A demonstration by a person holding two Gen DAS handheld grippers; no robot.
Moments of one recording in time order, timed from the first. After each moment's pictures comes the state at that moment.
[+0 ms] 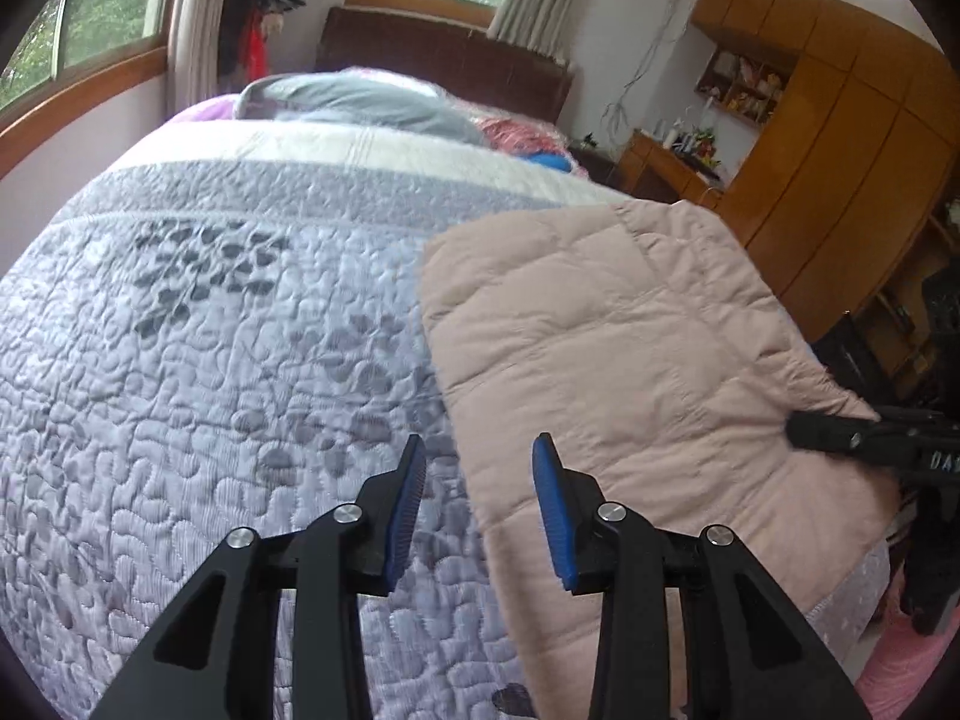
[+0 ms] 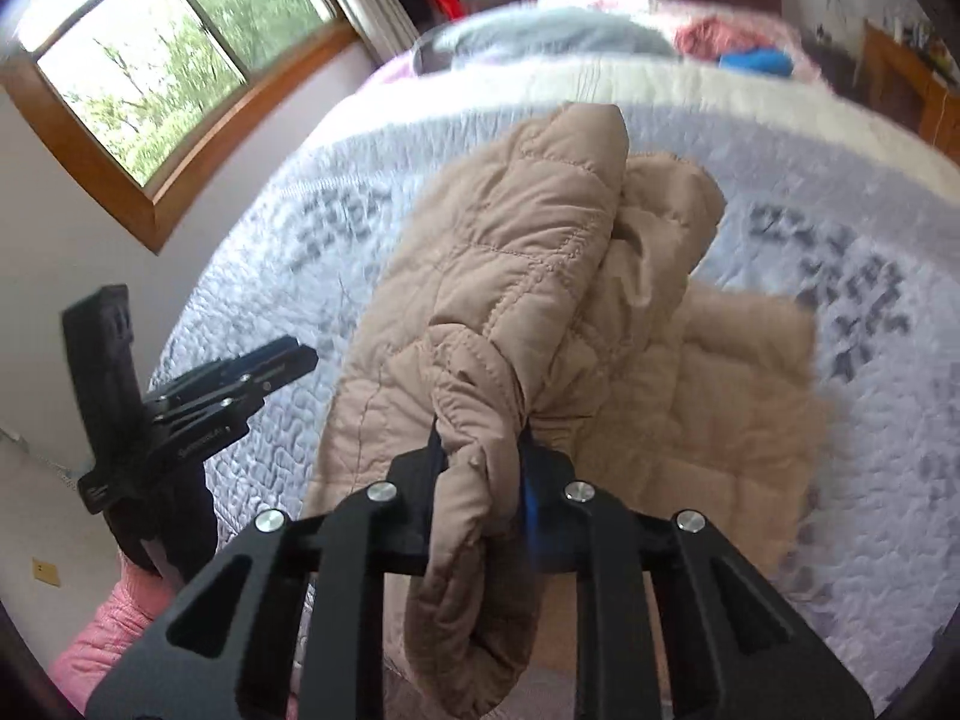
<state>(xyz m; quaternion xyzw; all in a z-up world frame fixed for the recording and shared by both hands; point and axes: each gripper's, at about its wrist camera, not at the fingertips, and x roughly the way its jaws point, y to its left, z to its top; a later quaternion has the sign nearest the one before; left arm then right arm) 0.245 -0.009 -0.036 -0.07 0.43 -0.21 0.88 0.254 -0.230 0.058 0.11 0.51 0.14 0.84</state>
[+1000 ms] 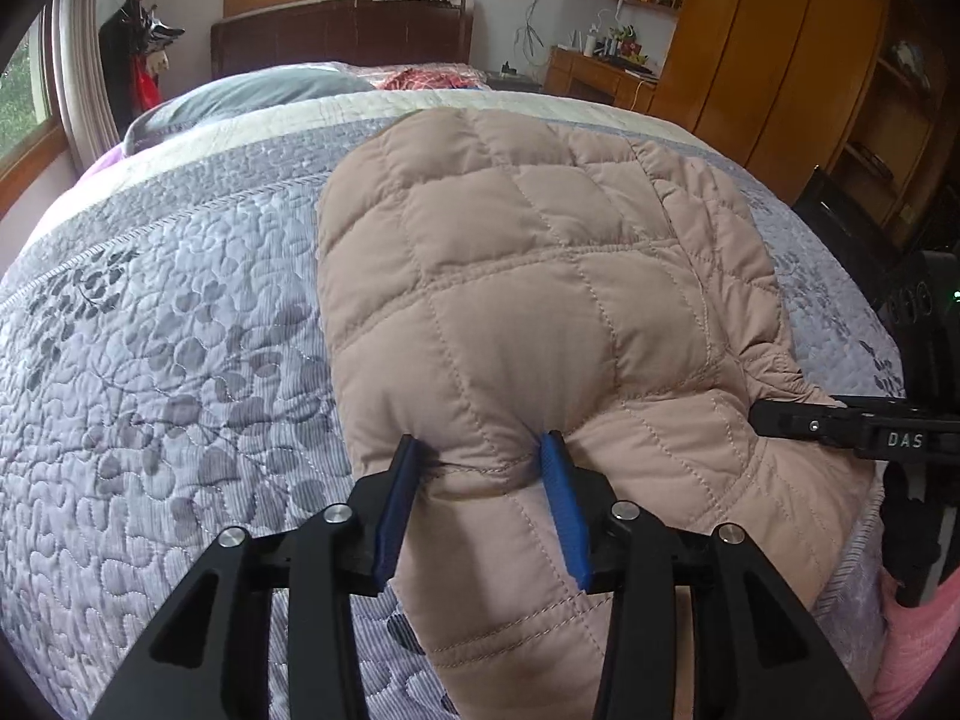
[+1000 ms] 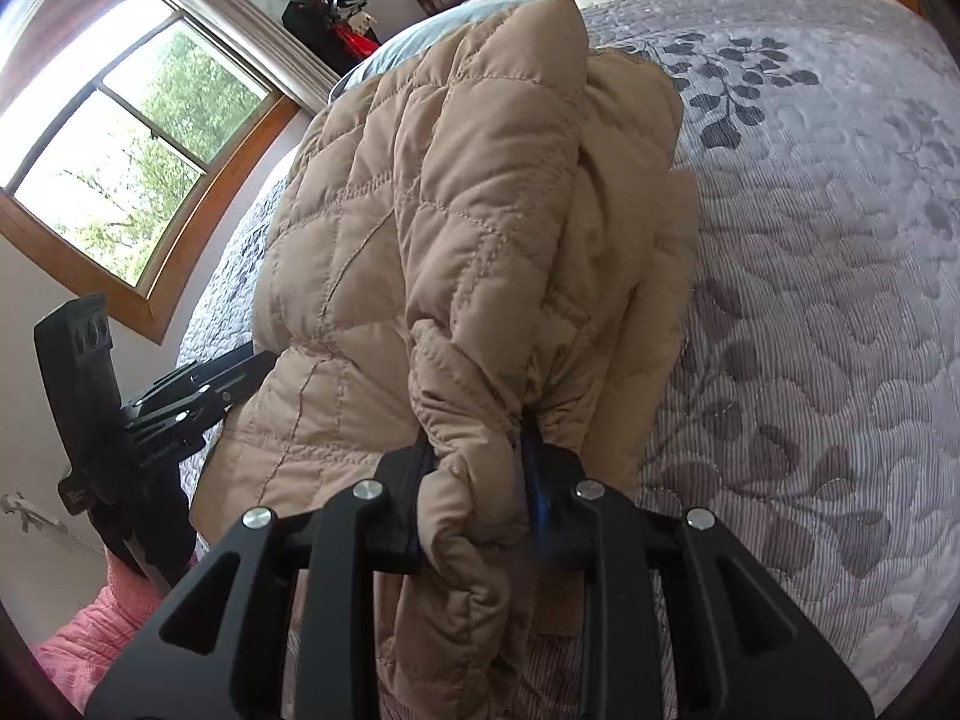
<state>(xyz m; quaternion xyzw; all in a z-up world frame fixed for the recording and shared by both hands) 0.226 -0.124 -0.094 0.06 0.45 -0.27 0.85 0.196 -0.330 -0.075 0.25 0.49 0.11 0.83</state>
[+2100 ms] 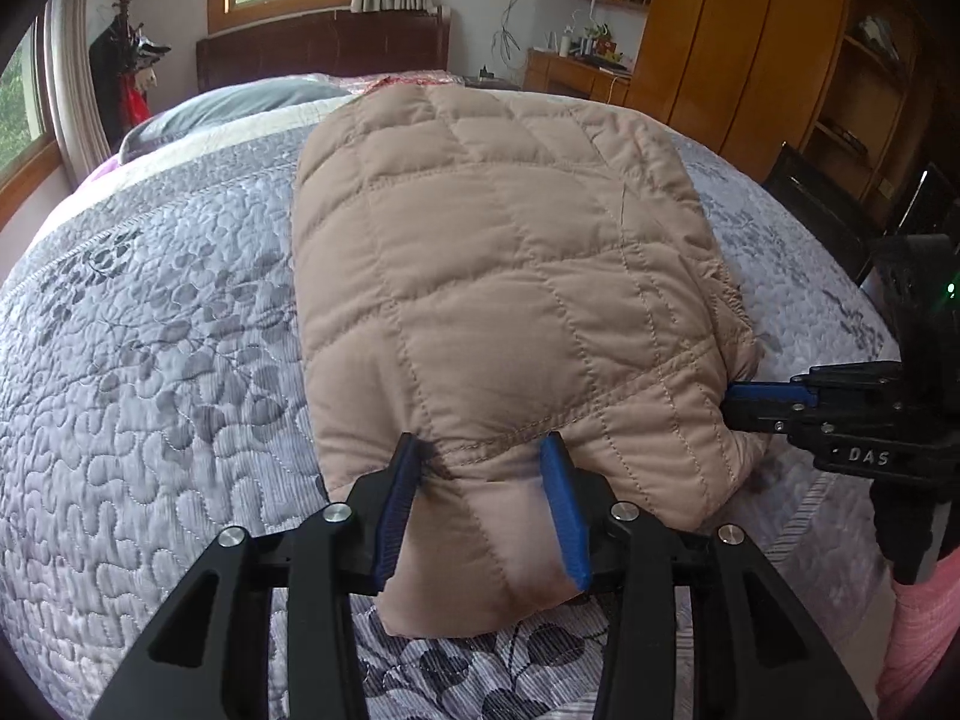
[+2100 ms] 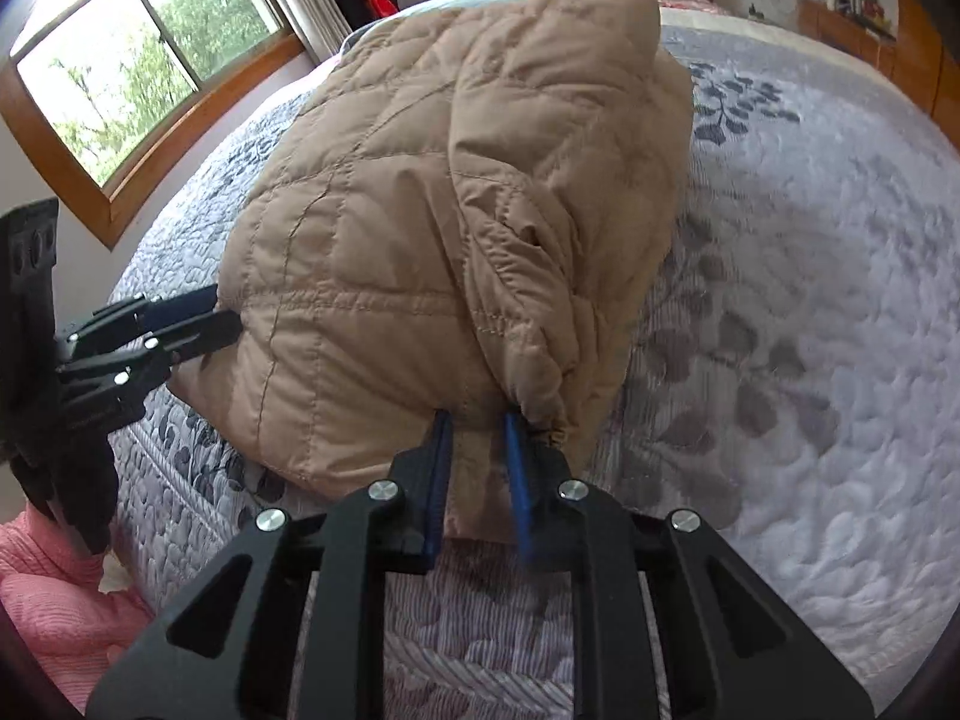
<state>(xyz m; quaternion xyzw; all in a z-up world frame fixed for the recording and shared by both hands) 0.147 -0.123 -0.098 0.08 0.43 -0.28 0.85 0.132 -0.298 -0.077 0.13 0.50 0.09 0.85</state>
